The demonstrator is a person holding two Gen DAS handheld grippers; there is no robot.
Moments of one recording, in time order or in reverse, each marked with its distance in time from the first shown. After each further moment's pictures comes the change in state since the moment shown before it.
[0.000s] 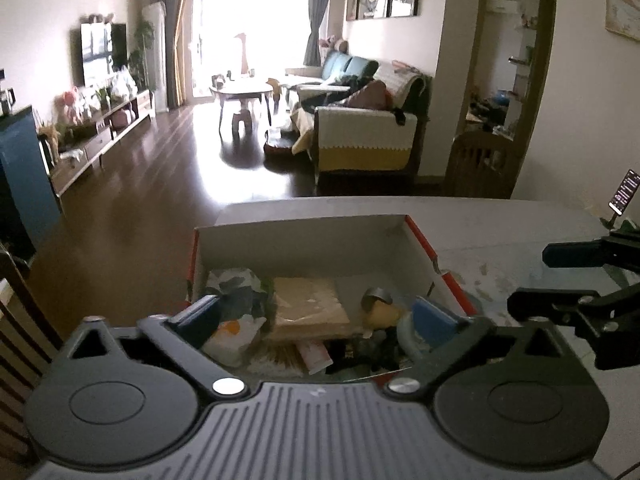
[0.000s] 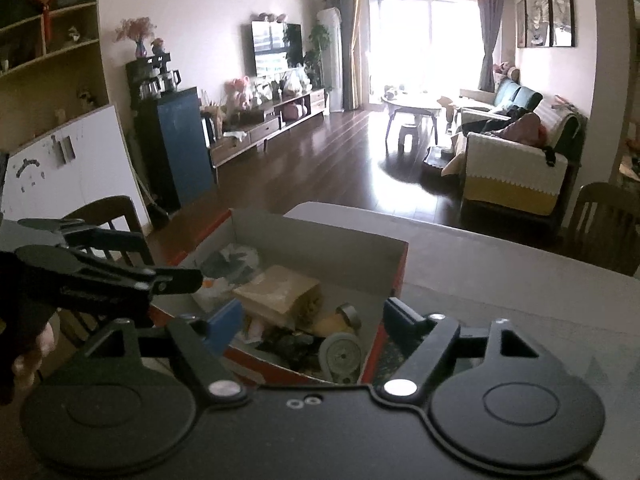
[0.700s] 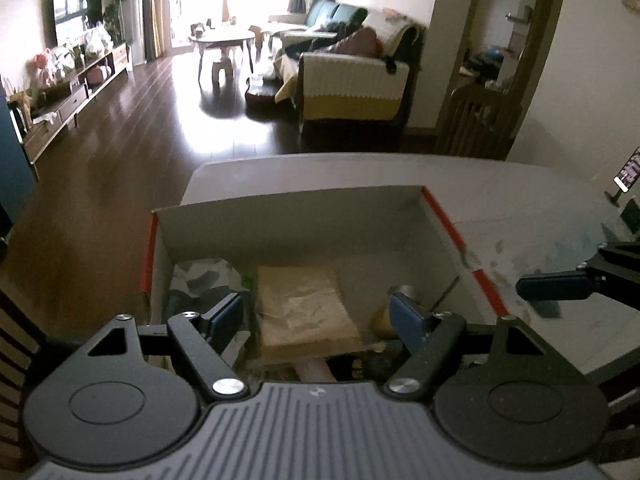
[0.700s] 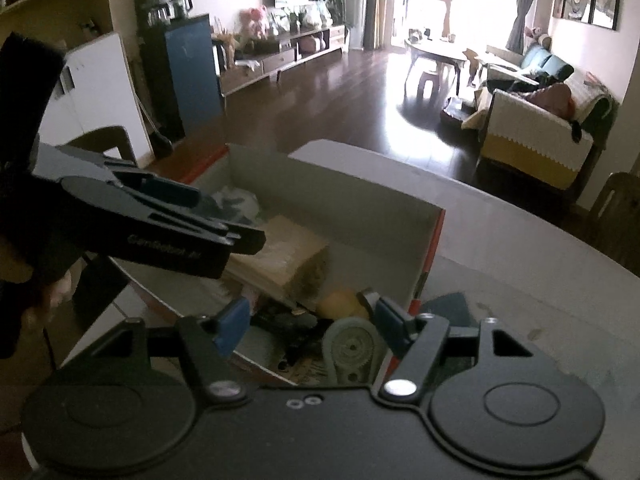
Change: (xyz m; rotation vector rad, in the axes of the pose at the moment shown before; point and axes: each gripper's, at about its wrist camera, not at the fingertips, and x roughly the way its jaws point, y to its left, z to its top) left arm 0.085 0.008 0.028 0.000 0.175 -0.068; right arm 0.066 0.010 0.018 -0.090 0.213 0.014
